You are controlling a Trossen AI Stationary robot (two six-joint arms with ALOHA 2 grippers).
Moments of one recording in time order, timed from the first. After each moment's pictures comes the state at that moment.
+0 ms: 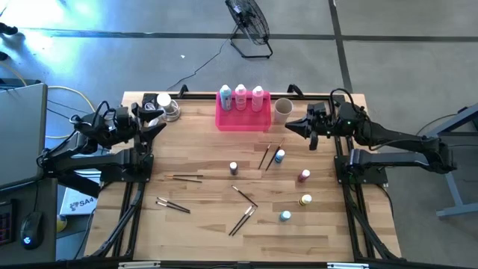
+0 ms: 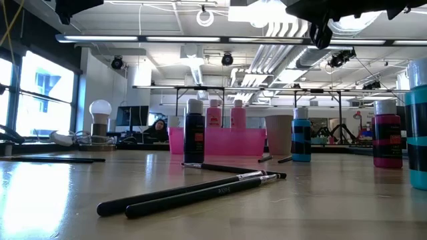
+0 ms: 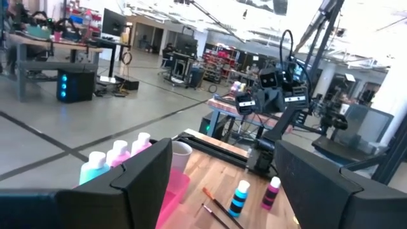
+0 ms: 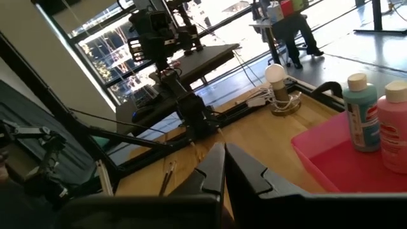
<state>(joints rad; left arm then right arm) 0.18 0.18 0.64 -0.32 -0.20 -0.24 -0.32 0.76 0.64 0.06 -0.22 0.45</state>
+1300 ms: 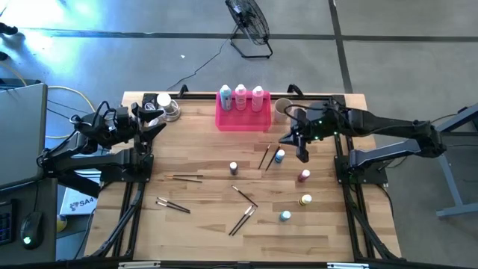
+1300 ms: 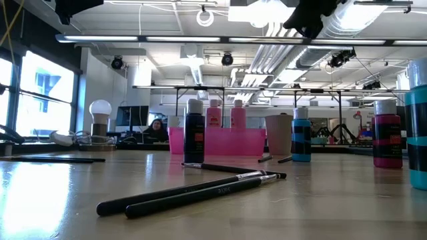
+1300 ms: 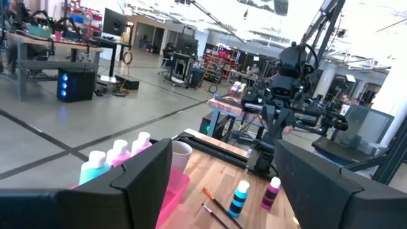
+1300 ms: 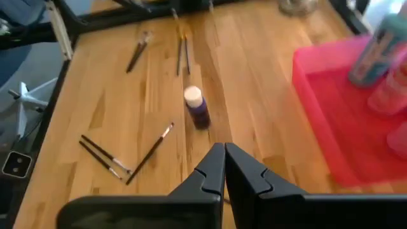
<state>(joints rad) 0.18 0.18 0.64 -0.32 -0.20 -0.24 -0.17 1.07 1.04 -0.61 -0.16 0.11</state>
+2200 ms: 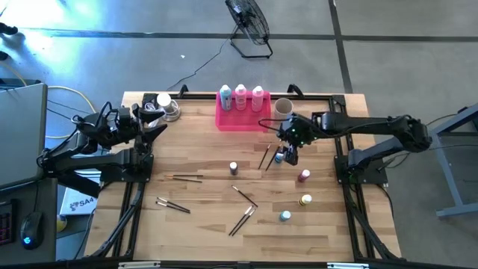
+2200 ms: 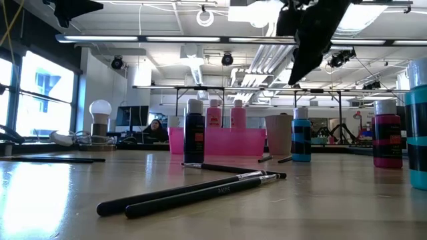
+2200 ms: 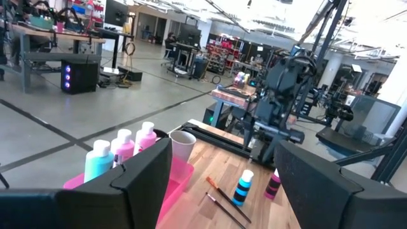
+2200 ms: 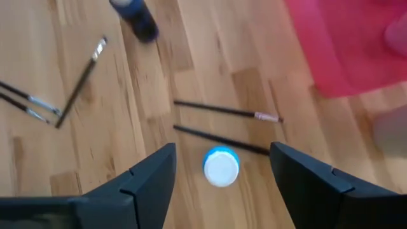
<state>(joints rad) 0.18 0.17 0.64 -0.36 -0.20 -0.24 -0.17 1.30 1.04 -0.77 -0.03 0.13</state>
